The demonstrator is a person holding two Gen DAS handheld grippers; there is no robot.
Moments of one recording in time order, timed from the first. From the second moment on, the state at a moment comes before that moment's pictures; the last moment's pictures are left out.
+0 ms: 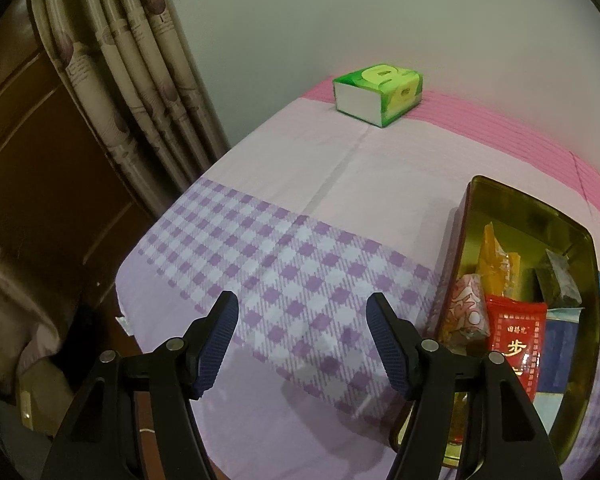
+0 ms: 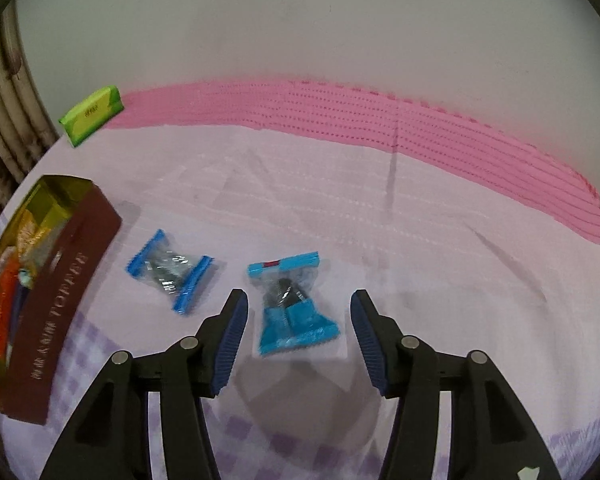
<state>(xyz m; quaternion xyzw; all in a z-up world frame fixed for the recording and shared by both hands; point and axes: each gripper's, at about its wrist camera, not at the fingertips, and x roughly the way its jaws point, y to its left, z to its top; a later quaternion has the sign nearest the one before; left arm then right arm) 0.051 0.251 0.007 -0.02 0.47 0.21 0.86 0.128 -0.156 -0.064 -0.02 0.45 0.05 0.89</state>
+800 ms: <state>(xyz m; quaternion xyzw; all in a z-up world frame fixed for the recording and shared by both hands) 0.067 0.185 0.024 0.00 0.46 0.14 0.88 0.123 -0.166 -0.077 -0.01 0.43 0.04 0.90</state>
